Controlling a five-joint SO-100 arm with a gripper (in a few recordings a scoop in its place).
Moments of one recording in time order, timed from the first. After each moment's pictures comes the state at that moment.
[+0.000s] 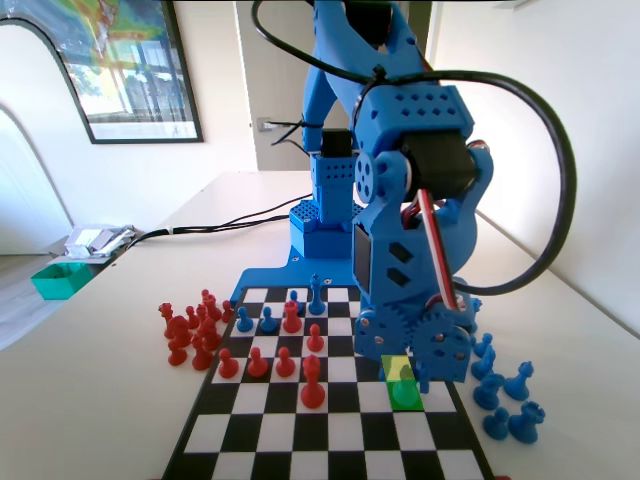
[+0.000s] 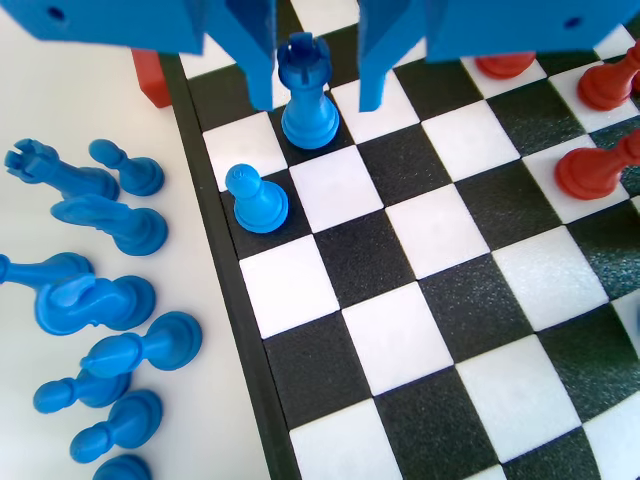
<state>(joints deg) -11.9 66.4 100.5 46.5 -57.7</state>
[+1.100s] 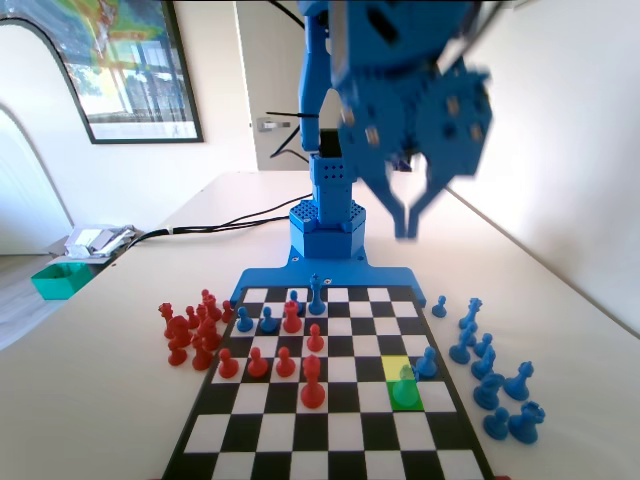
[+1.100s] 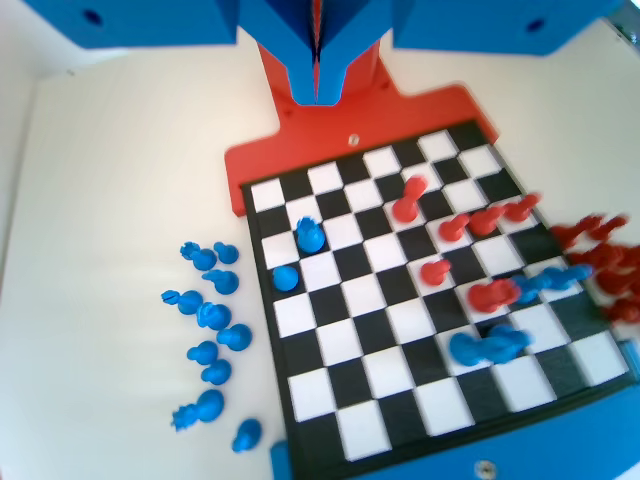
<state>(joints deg) -9.1 98.9 95.8 74.9 -65.9</state>
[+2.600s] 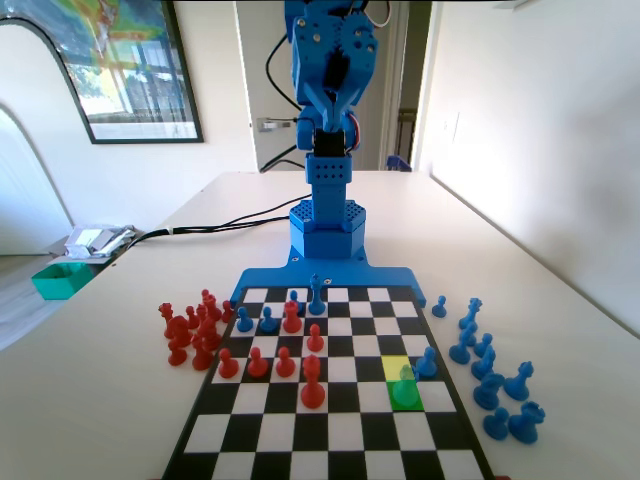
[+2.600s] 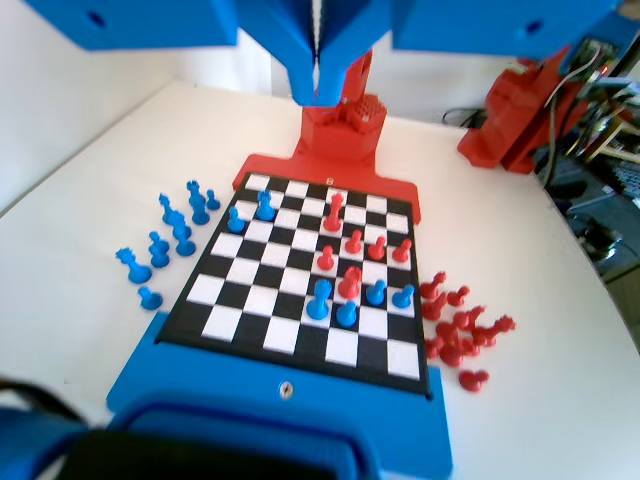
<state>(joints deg) 0.3 162.5 124.7 93.2 -101.1</state>
